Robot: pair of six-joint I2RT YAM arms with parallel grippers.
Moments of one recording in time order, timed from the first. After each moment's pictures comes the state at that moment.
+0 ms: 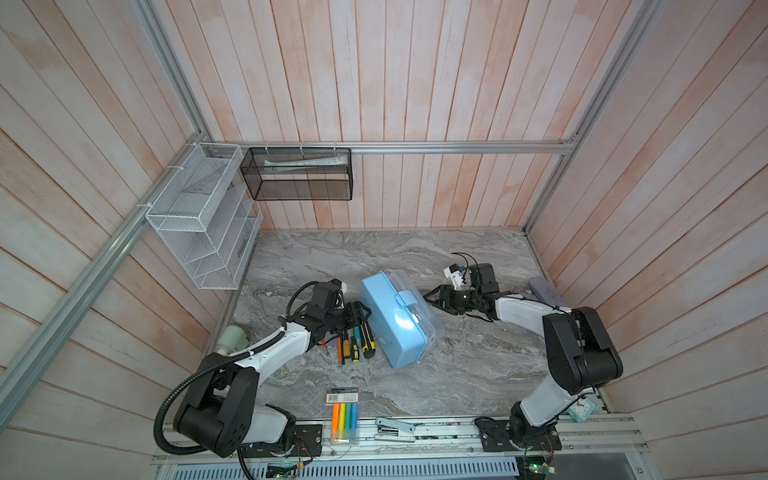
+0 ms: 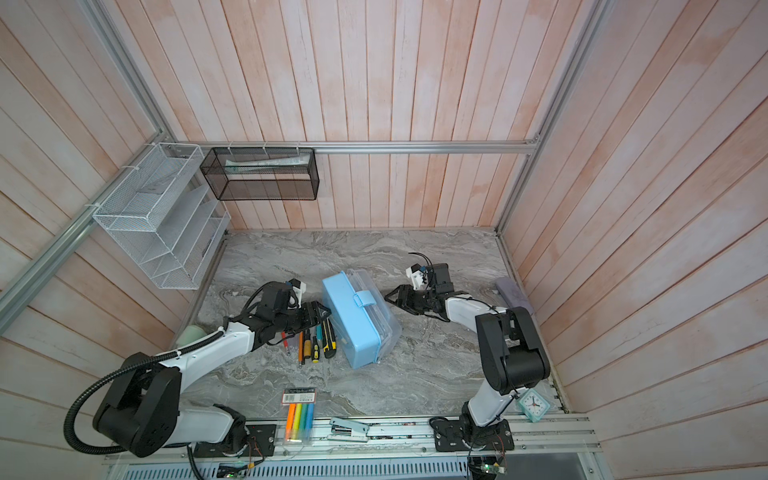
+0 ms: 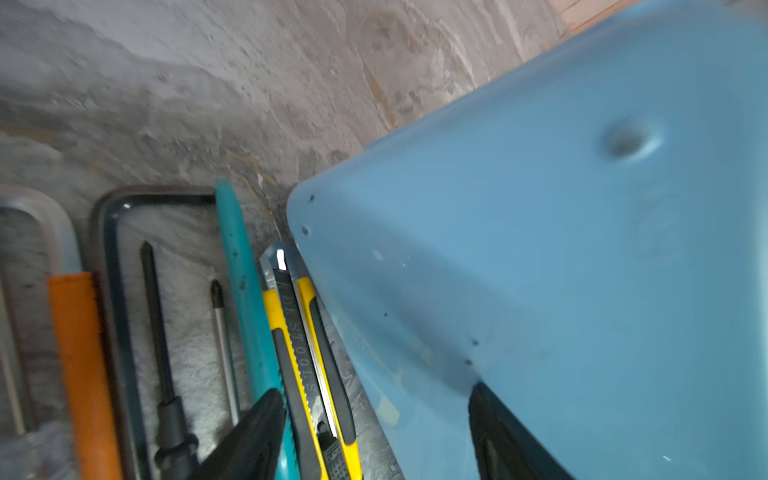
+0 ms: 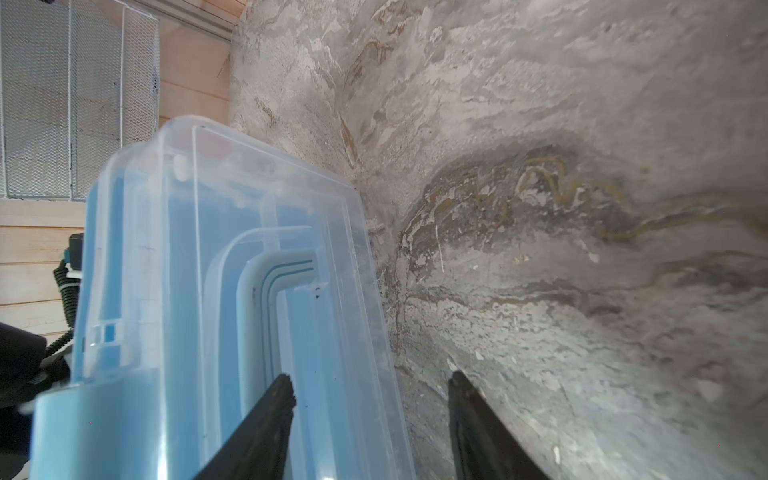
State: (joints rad) left arm -0.42 1.41 0.70 -0.10 0.35 -0.68; right arm 0.27 1.68 0.87 -0.02 -0.74 0.58
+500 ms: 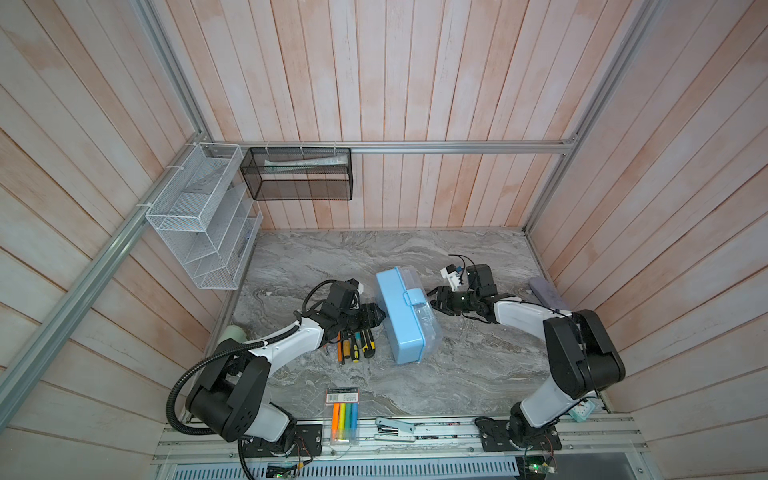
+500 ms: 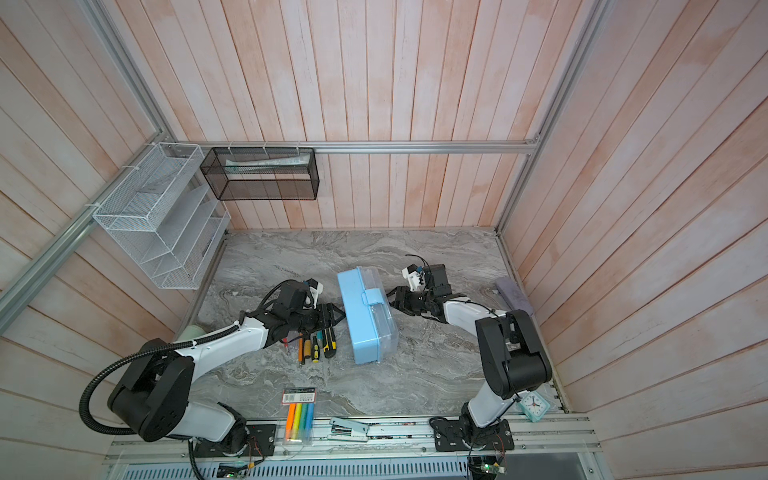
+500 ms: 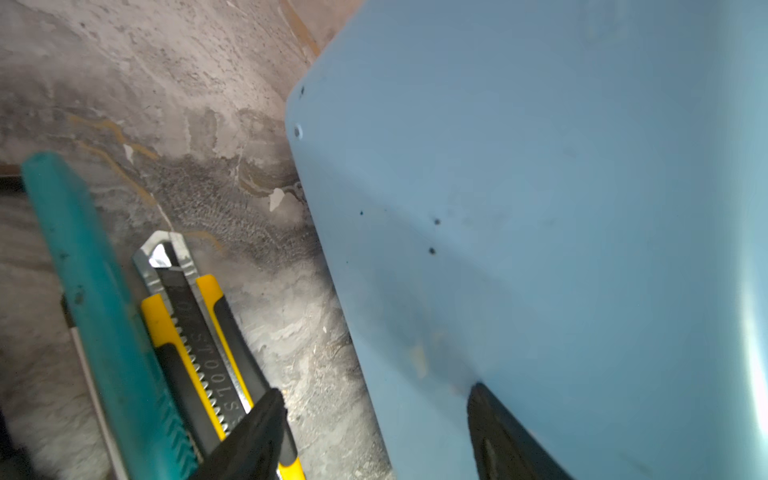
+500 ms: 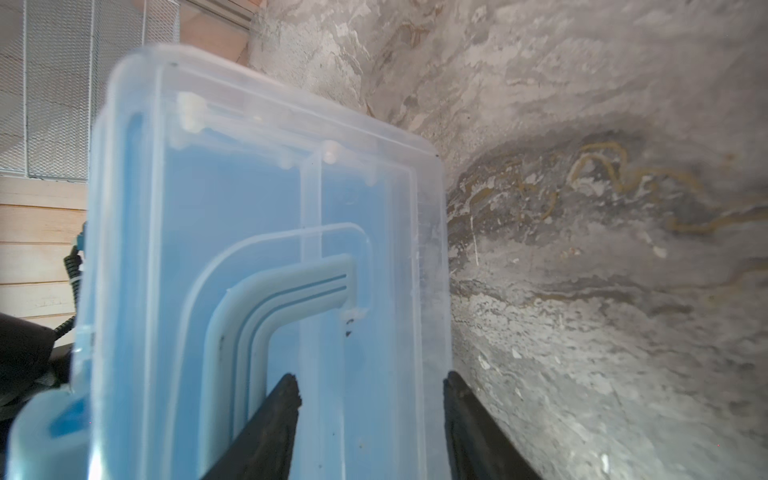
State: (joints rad) left arm -0.53 1.49 0.78 -0.09 0.35 -0.69; right arm 0.30 1.62 0.85 0.02 -0.74 0.61
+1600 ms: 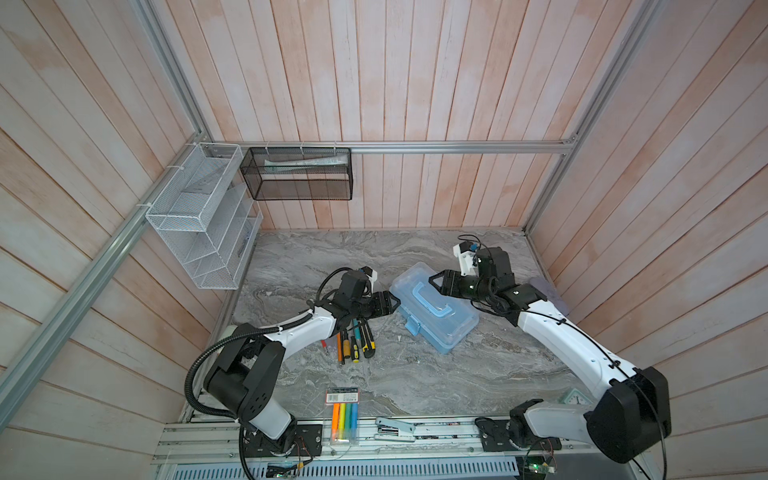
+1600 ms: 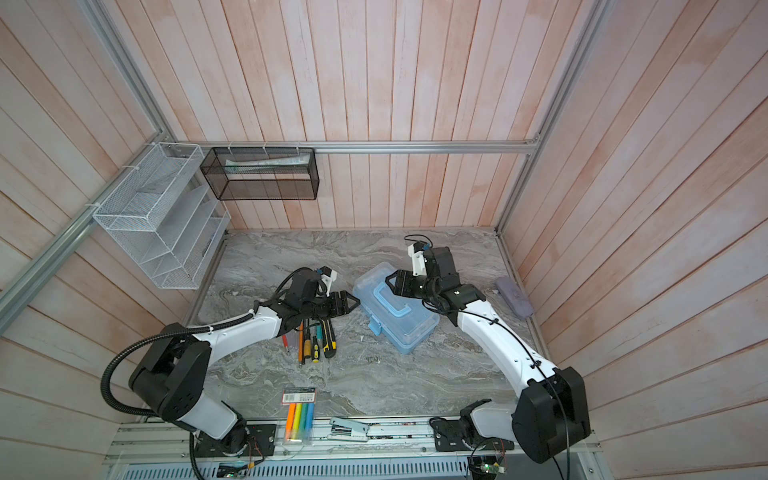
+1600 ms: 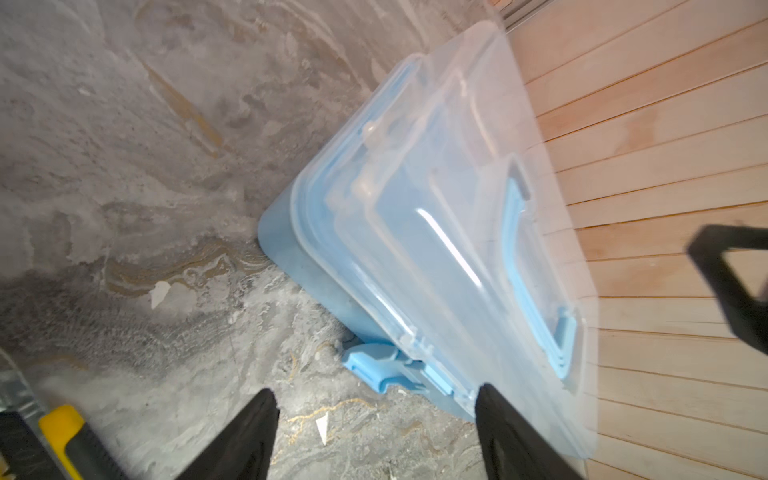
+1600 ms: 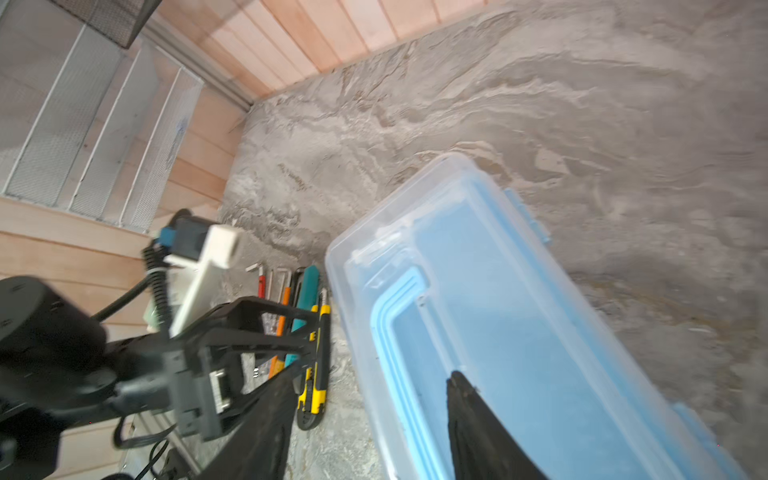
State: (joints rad) left arm -0.56 1.57 0.90 0.02 0.38 -0.70; right arm 0.38 1.30 1.03 -0.37 -0.34 0.51
